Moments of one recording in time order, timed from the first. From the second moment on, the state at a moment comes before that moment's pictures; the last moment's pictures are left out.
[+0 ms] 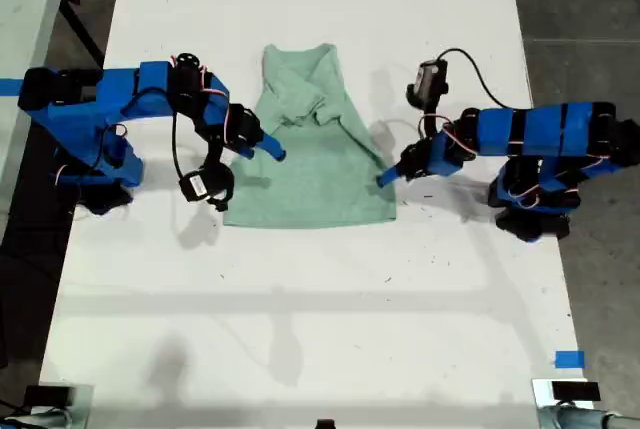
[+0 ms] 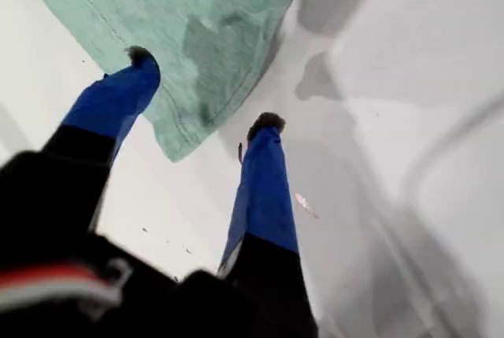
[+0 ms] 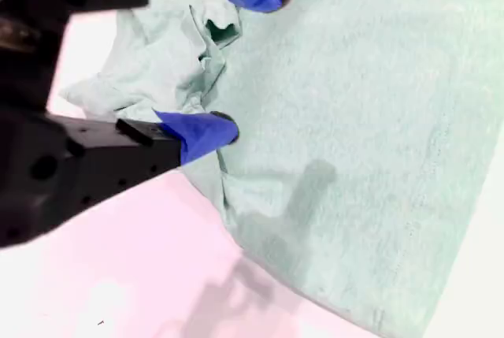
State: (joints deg) arm 0 -10.5 94.6 87.5 81.1 14.8; arm 1 12.0 123.0 142.1 47.1 -28.7
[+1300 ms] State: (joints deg) arm 0 -10.3 95.0 87.9 80.9 14.8; arm 1 5.1 91.7 94.0 74.4 -28.3
